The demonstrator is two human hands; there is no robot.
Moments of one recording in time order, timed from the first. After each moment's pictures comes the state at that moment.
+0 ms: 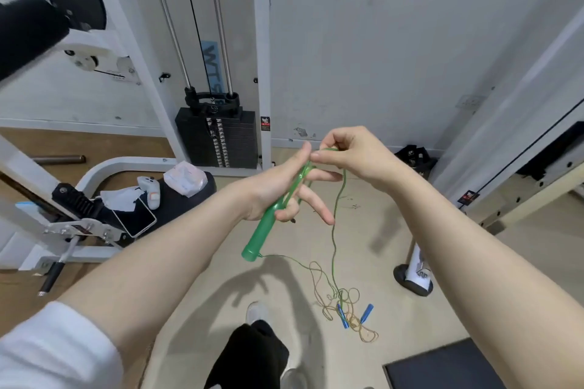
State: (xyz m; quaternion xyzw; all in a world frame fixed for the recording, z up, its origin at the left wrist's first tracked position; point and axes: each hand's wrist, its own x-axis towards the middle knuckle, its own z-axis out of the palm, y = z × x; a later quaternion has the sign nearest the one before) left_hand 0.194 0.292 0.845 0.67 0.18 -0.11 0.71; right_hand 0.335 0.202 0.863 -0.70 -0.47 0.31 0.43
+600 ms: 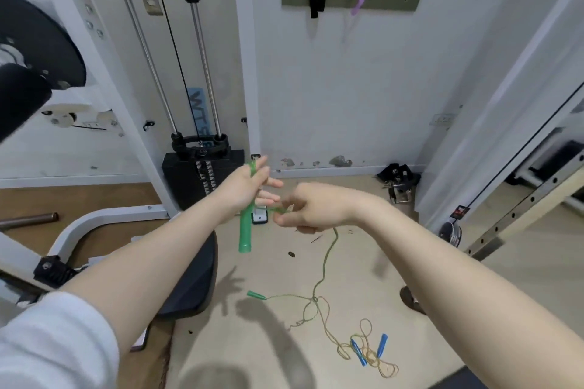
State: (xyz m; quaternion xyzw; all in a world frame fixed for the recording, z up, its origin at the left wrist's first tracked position) left_hand 0.199 0.427 0.838 0.69 0.27 0.10 0.66; right_hand 0.282 0.287 0.890 -0.74 -0.57 0.34 0.13
